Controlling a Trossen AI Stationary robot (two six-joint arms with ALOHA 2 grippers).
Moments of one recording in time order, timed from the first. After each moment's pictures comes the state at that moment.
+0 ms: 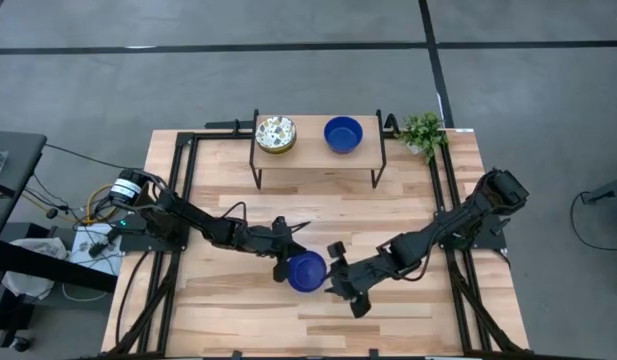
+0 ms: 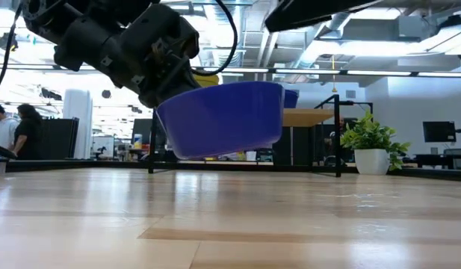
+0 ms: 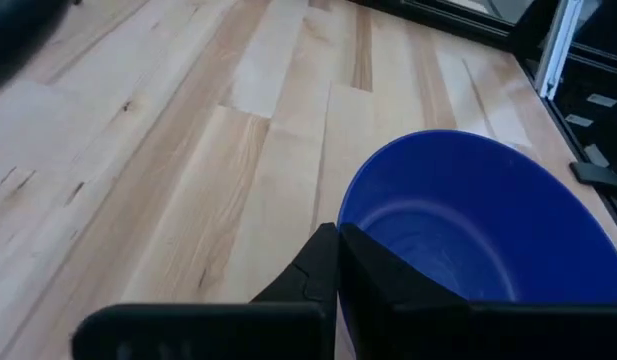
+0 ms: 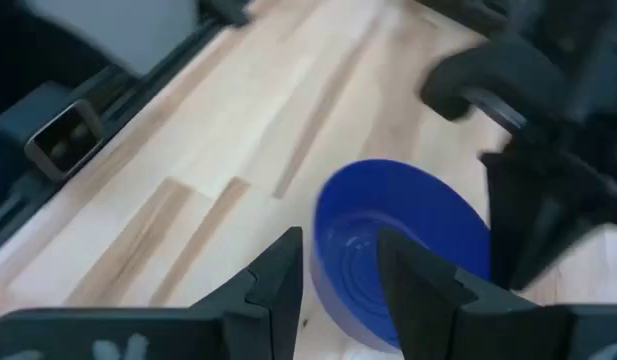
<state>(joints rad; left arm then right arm) -0.29 1.53 0.66 0.56 -0.21 -0.35 0.50 1.66 1.10 -0.14 0.19 -0.17</state>
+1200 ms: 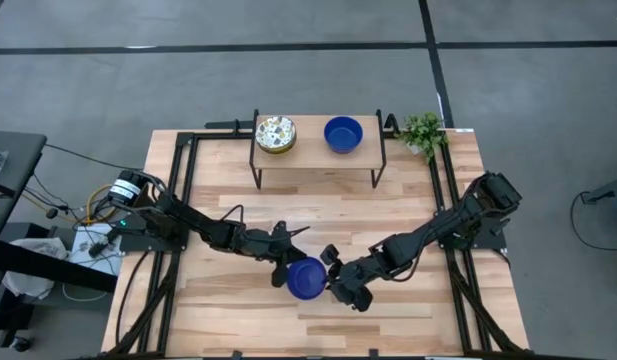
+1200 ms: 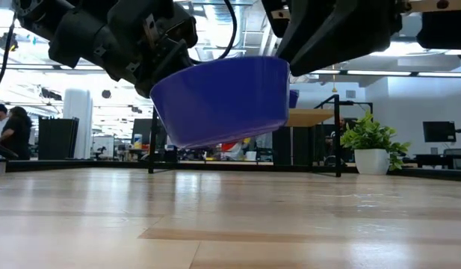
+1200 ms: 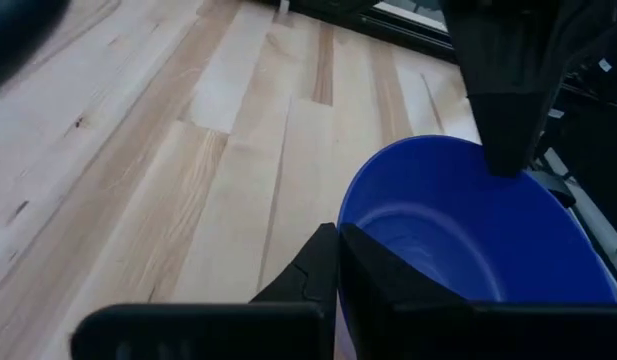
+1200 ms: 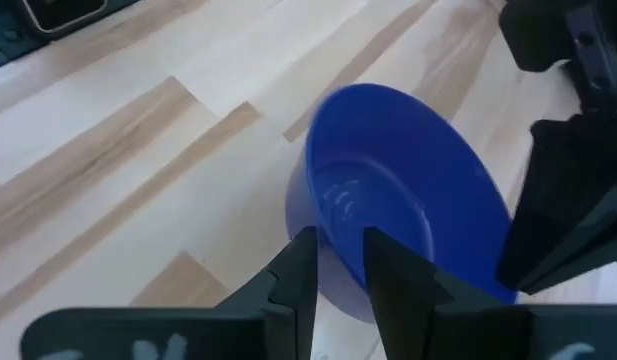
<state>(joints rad) -0.33 1.53 0.66 0.61 -0.19 -0.36 0.48 1.72 1.10 -0.18 0.13 -0.47</state>
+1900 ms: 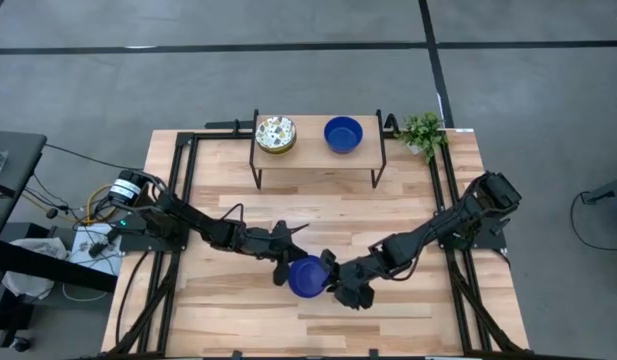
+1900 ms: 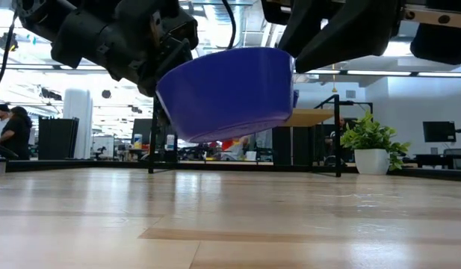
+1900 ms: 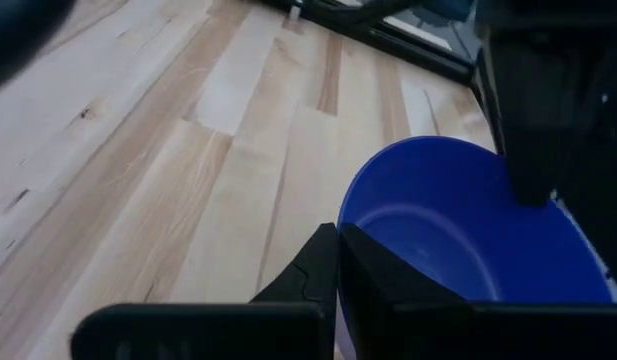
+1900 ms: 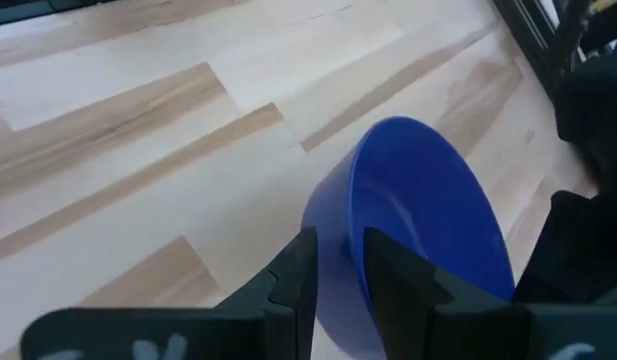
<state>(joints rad) -0.32 1.53 0.66 0.63 -0.19 -0.42 0.47 1.72 1.10 -0.17 0.07 -0.69</state>
